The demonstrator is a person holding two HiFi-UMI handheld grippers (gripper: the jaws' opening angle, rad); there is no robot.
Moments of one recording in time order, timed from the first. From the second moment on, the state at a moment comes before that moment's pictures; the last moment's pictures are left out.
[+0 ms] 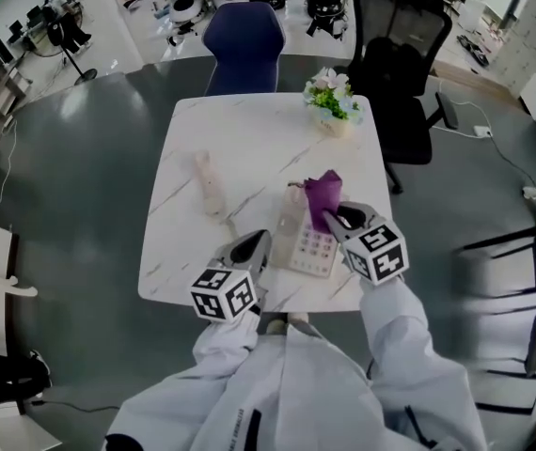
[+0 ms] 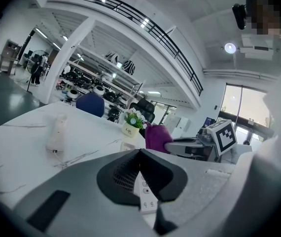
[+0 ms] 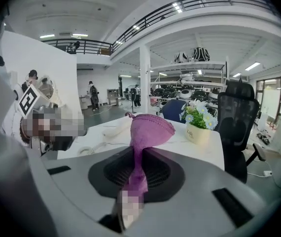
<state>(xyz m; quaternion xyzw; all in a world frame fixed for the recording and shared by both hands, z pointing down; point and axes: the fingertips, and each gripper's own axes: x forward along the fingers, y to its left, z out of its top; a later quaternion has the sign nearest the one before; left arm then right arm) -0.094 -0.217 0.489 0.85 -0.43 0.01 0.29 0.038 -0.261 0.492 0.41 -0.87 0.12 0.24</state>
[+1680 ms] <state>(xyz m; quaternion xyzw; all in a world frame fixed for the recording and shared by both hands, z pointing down) -0.099 -0.248 0.515 0.84 -0.45 0.03 0.31 -0.002 -0.339 0.543 0.34 -0.85 0.00 0.41</state>
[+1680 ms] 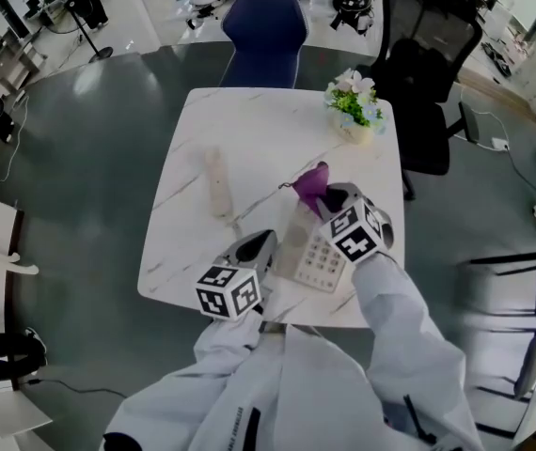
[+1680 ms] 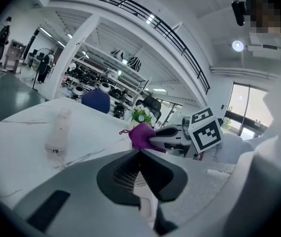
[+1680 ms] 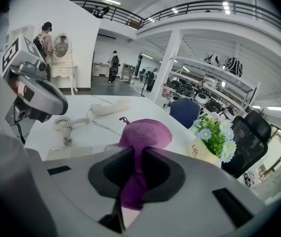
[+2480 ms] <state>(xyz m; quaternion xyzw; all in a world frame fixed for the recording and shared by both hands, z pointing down) -0.104 -0.221 0.508 0.83 -0.45 0.02 0.31 -0.017 -0.300 0.556 0.31 -0.83 -0.02 0.45</state>
